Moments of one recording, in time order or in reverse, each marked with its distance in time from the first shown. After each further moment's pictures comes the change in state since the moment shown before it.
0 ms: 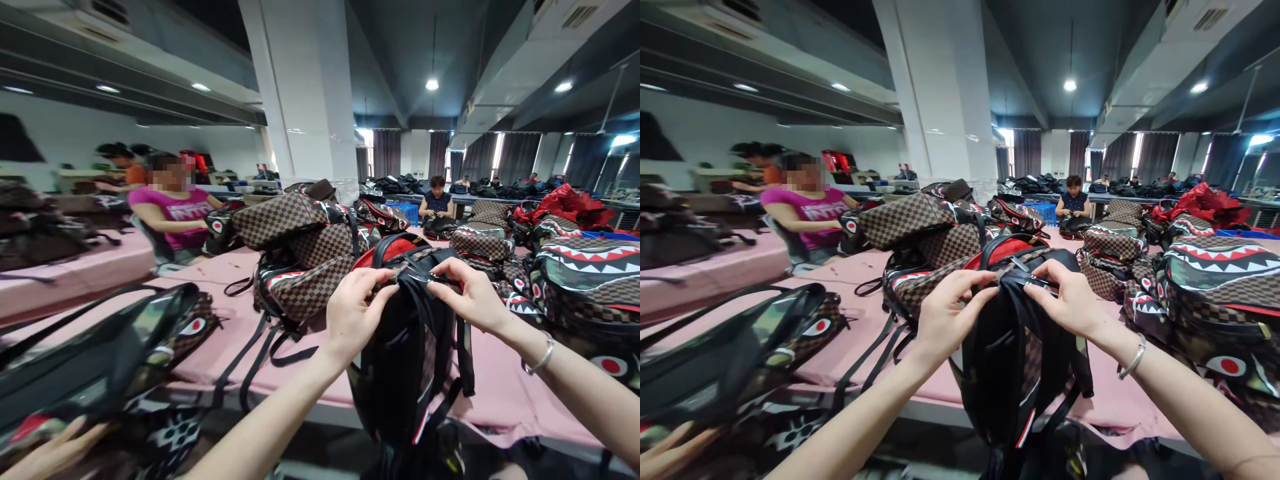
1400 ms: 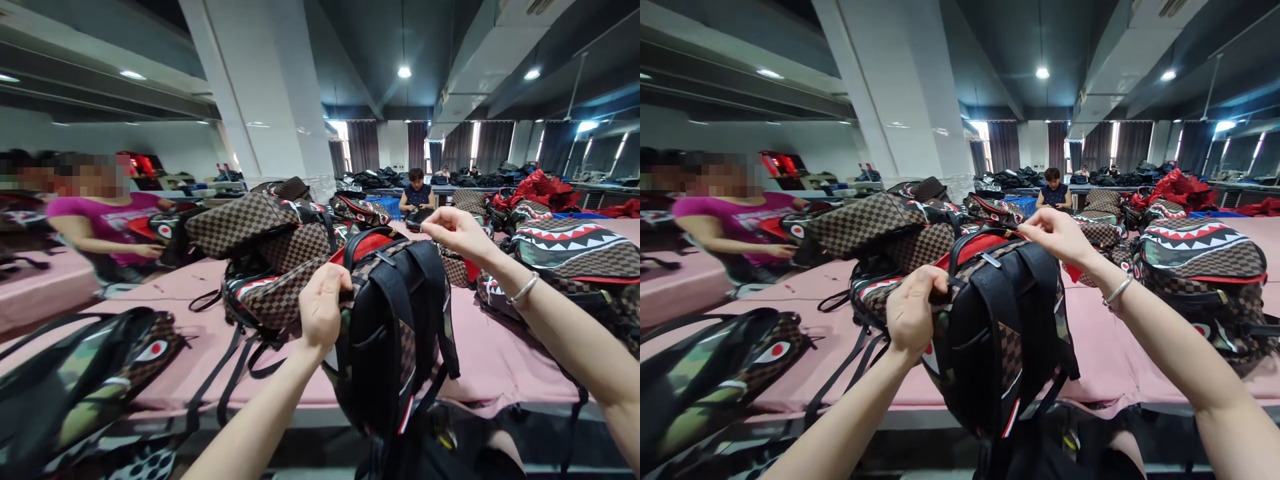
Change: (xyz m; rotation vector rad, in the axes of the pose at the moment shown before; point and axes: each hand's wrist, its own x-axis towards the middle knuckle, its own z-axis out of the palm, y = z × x) left_hand 0.006 -0.005 0.013 -0.275 0.175 -0.018; right_hand 0.048 0.011 -0.050 0.178 0.053 0.005
